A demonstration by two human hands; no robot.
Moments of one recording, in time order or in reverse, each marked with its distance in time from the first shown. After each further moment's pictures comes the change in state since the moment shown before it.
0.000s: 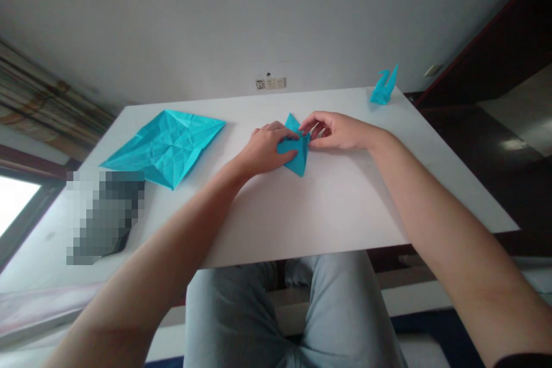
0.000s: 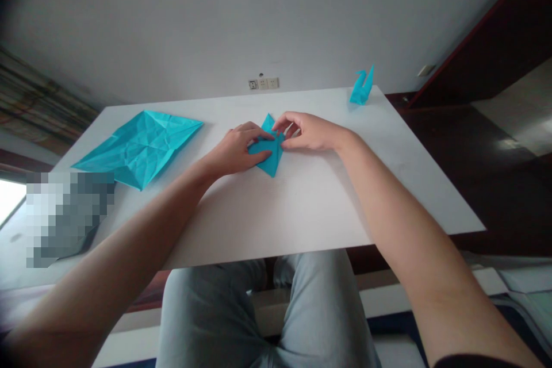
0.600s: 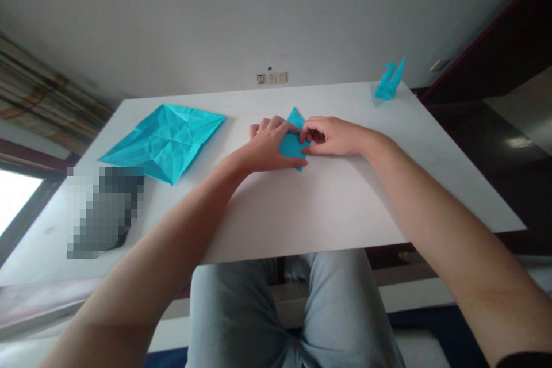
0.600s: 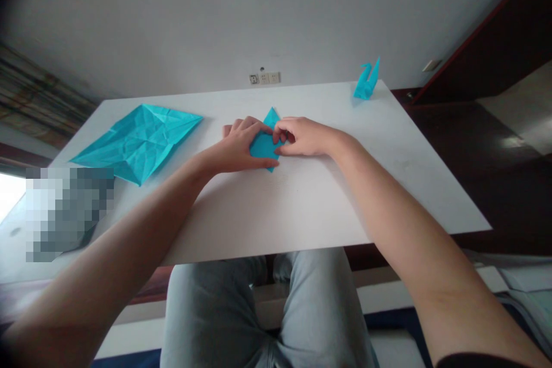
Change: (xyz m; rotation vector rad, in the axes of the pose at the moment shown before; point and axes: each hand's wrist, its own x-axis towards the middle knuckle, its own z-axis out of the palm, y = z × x) left_hand -0.004 0.004 0.003 0.057 -0.058 -0.091; right_hand 0.002 -0.001 0.017 -0.291 -0.075 -0.085
